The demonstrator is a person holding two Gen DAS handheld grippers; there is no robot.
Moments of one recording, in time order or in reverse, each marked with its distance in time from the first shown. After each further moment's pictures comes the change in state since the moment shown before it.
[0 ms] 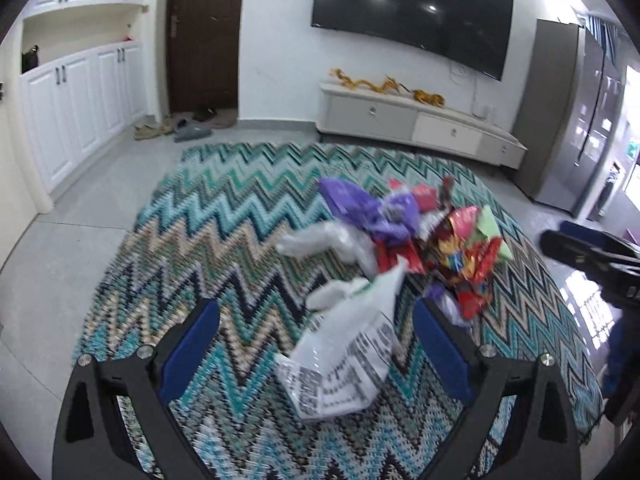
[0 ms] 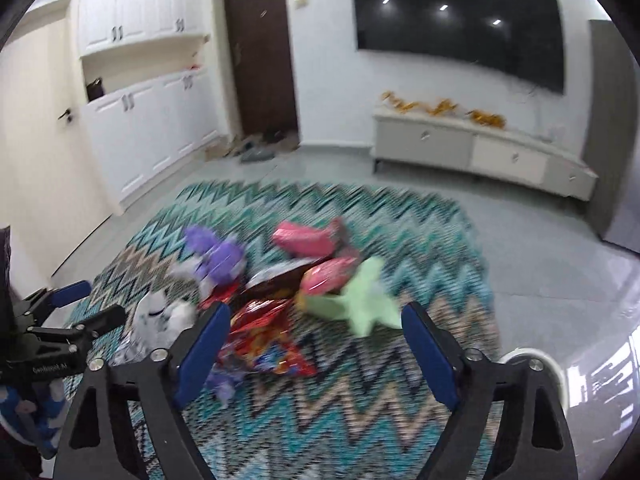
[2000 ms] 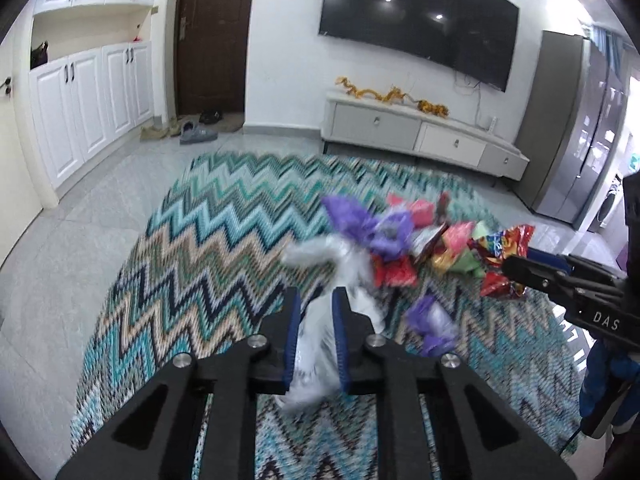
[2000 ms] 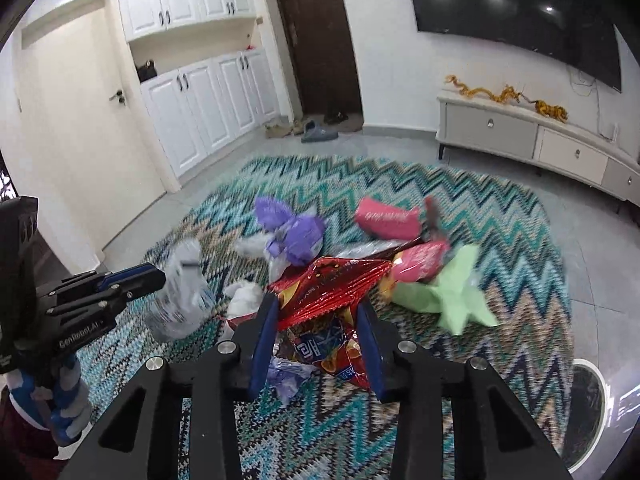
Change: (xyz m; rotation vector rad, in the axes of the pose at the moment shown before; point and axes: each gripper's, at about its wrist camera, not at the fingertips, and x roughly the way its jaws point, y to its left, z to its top) left arm -0.035 -0.003 0.011 -0.026 -0.048 0.012; right arm 0.017 0.019 -0.004 -0.051 0.040 0.198
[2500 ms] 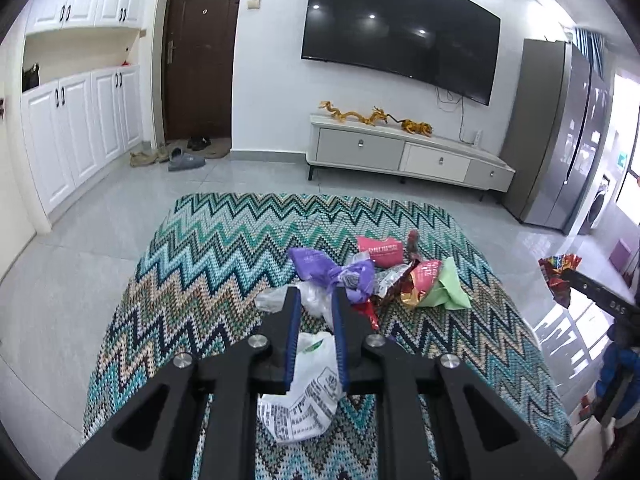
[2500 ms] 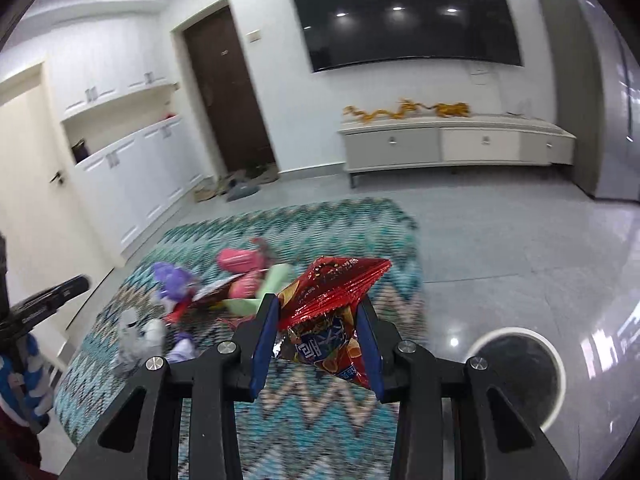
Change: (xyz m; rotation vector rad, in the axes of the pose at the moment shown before) left arm -0.013 -0.017 0.028 0.014 -0.059 -0.037; right arm -0.102 -0.115 -0.029 0.231 -0.176 -0.210
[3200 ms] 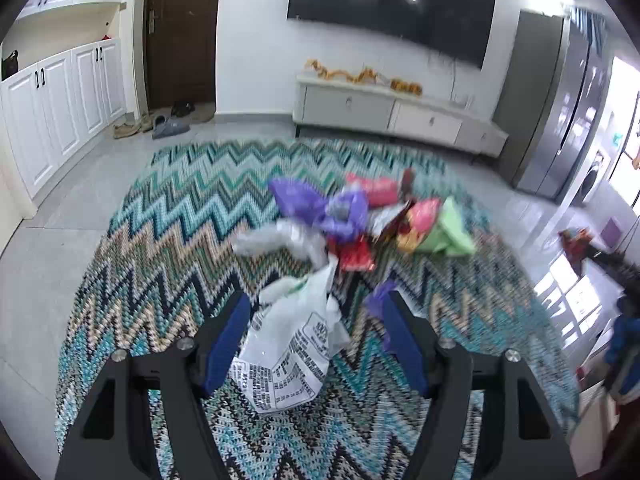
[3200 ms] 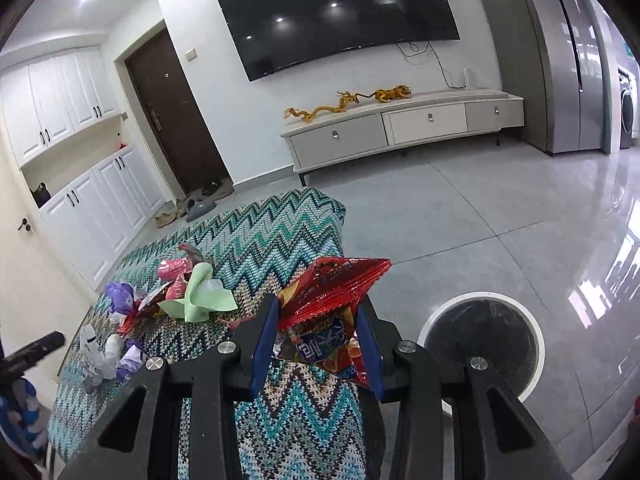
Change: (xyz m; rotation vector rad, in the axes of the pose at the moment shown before) left arm 0.044 -0.012 -0.041 0.040 0.158 -0.020; right arm -0.020 -0.066 -0.026 0.153 -0.011 -0.104
